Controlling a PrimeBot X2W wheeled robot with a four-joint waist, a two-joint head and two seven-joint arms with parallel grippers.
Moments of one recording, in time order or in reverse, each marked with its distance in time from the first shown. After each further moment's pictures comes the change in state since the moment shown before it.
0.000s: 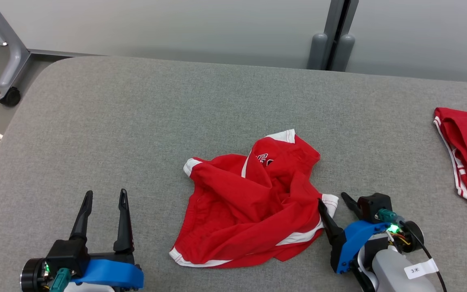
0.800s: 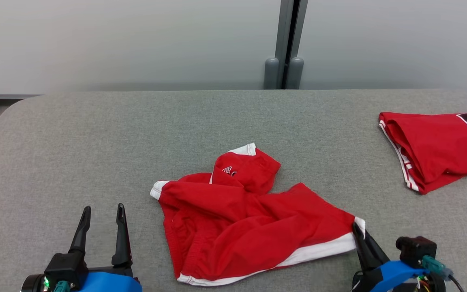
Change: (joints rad) left arm 0.048 0.000 0.003 0.006 -0.017 0.014 0.000; right arm 0.296 -0.036 -0.086 -0.365 0.203 0.000 0.001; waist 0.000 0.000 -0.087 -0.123
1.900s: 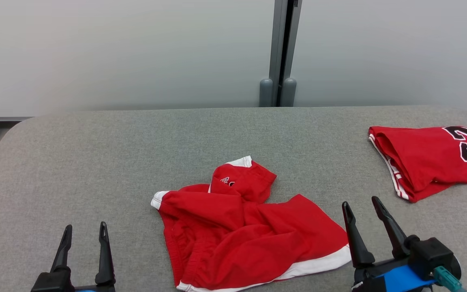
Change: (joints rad) left arm 0.075 0.008 0.075 -0.033 0.071 -0.011 0.000; right arm 0.171 0.048 -0.072 -0.463 -0.233 0.000 0.001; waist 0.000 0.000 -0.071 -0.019
